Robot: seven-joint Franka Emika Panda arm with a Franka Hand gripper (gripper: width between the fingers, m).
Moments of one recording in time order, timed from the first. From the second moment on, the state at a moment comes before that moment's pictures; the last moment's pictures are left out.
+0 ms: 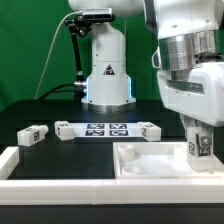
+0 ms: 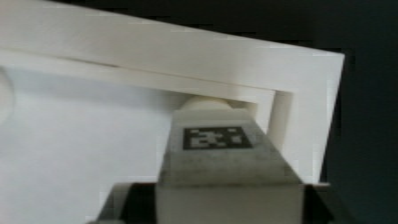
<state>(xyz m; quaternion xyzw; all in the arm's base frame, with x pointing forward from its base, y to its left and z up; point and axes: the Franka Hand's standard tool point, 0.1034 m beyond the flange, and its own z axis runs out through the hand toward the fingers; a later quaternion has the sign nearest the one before) 0.614 0.114 0.074 -0.67 0.73 0.03 0.09</state>
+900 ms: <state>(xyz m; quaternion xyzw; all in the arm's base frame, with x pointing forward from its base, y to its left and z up) 0.610 0.123 0.073 -0.81 0.58 0.02 0.09</state>
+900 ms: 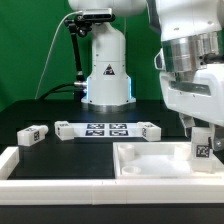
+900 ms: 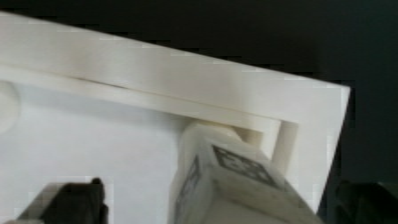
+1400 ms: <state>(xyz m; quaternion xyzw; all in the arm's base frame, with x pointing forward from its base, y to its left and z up) 0.615 0.123 0.074 -0.98 0.20 -0.02 0.05</state>
